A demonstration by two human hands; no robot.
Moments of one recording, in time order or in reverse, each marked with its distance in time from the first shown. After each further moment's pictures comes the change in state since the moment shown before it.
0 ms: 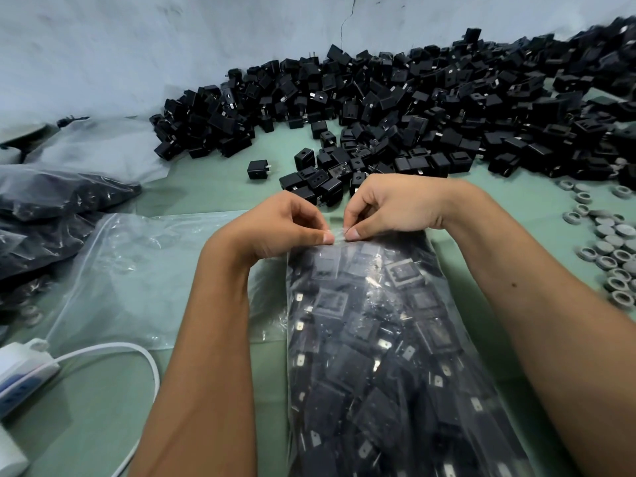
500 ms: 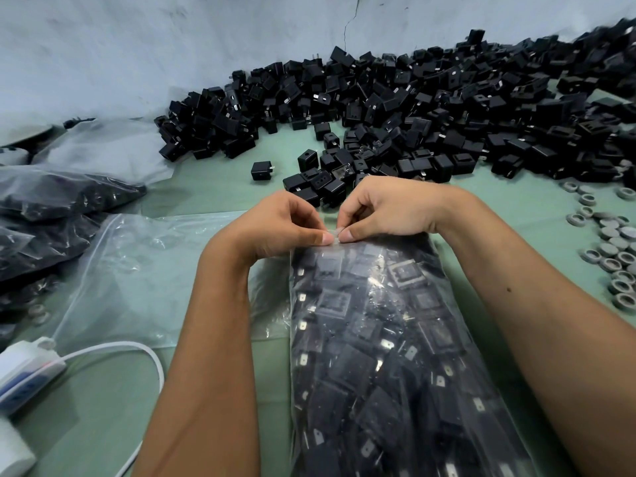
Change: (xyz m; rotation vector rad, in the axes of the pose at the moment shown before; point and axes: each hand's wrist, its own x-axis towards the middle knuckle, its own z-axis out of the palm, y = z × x) left_hand -0.005 0.000 -0.004 0.008 0.051 -0.029; right_hand 0.003 -0.012 0.007 -0.038 0.027 -0.029
